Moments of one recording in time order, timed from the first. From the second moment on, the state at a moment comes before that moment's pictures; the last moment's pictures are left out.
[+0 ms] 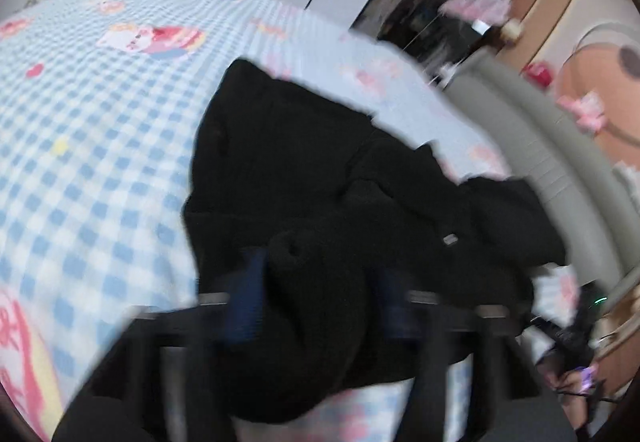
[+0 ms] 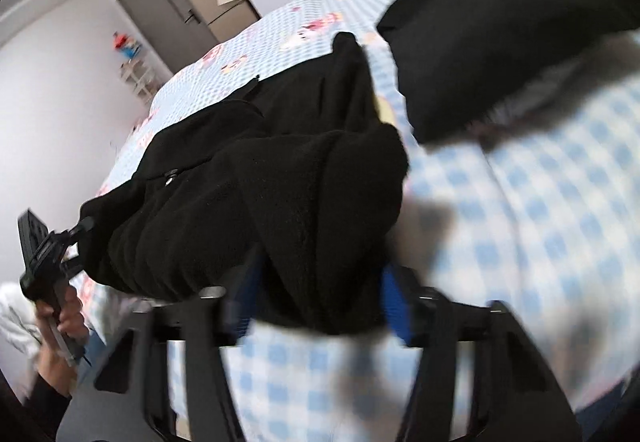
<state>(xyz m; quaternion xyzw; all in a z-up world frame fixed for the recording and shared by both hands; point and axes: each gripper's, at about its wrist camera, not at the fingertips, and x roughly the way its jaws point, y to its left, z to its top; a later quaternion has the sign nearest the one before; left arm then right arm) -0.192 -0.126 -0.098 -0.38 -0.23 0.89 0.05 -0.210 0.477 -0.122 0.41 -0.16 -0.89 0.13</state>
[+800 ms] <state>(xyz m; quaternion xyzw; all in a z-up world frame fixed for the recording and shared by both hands) -0.175 -0.198 -0.120 -0.38 -0.35 0.86 0.00 -0.224 0.485 -0.115 0.41 -0.14 -0.90 0.10</state>
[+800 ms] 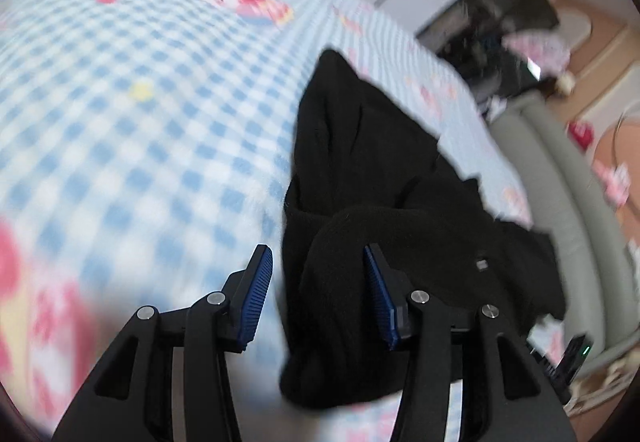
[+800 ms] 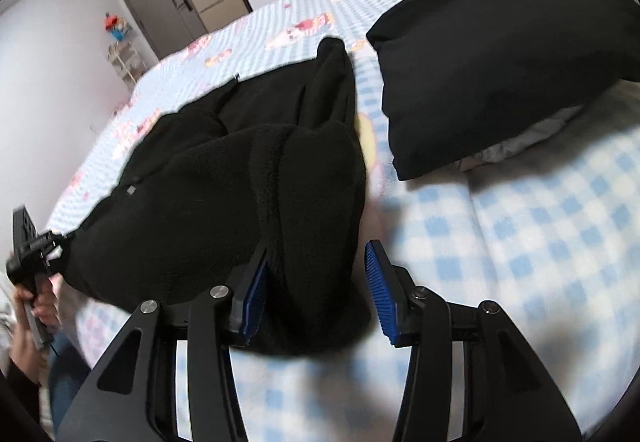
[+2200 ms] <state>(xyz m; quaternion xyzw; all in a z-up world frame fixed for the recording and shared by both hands) -0.152 -0.126 -0.072 -0.36 -0.37 0.85 0.07 -0.203 0.439 -0.066 0.30 -0.27 -0.90 0.13</state>
